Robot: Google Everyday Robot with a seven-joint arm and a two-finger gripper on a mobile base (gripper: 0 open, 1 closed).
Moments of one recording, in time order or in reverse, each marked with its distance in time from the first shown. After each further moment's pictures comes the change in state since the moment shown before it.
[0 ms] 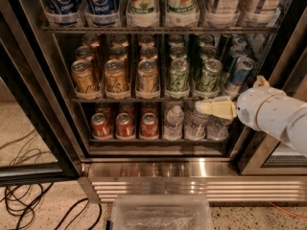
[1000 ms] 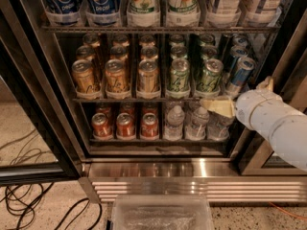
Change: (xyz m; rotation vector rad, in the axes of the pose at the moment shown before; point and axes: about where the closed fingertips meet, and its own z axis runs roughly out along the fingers) arm 0.015 -0.031 0.025 0.149 -0.045 -0.023
